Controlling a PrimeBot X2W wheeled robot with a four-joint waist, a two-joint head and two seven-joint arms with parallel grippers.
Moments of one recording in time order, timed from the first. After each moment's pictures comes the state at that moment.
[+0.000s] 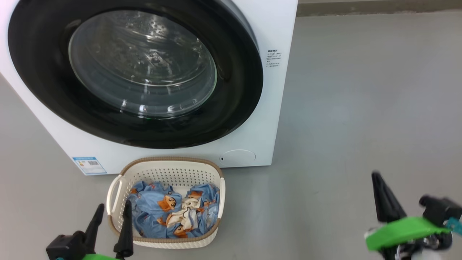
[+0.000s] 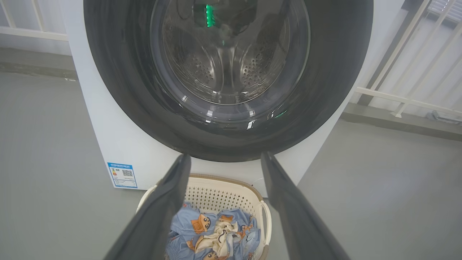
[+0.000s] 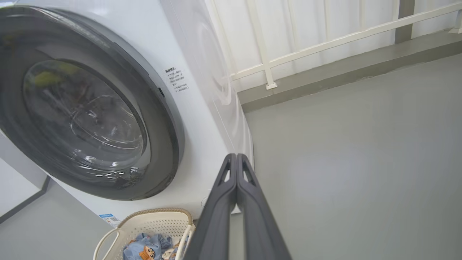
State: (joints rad) left arm -0.02 0.11 -0.09 0.23 -0.38 -0.13 -0.25; right arm -0.12 -0.12 -0.03 0.32 0.47 0.13 -0.25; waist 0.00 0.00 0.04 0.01
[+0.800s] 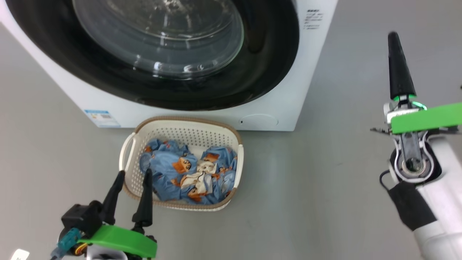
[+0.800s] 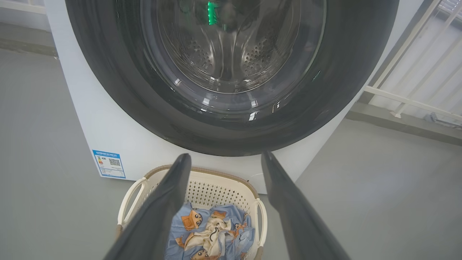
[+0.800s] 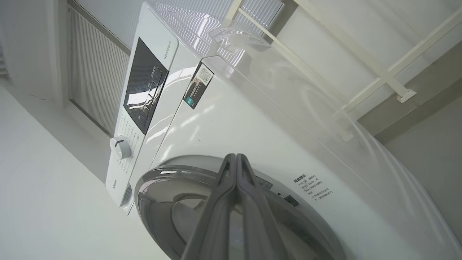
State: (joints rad) left arm -0.14 0.08 -0.18 0.21 -0.42 -0.13 -0.25; right arm -0.59 -0.27 0.20 0.22 1.23 0.13 -0.26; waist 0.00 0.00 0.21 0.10
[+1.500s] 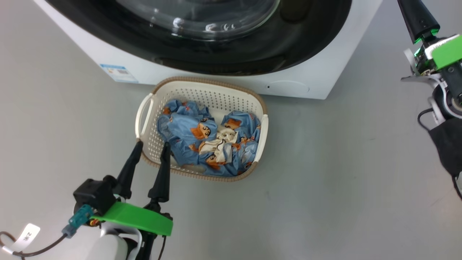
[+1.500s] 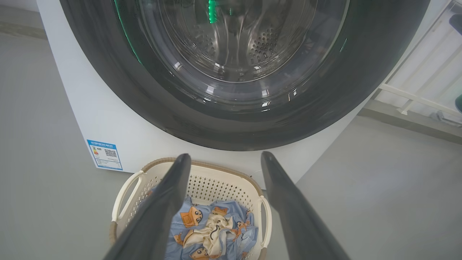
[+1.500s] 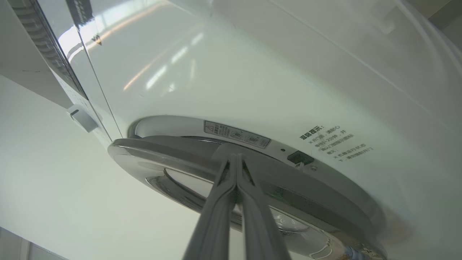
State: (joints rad) left arm -0.24 0.07 -0.25 0.18 -0.45 -0.13 -0.26; right arm -0.88 -0.45 0.34 0.35 1.62 0.13 0.05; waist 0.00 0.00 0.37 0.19
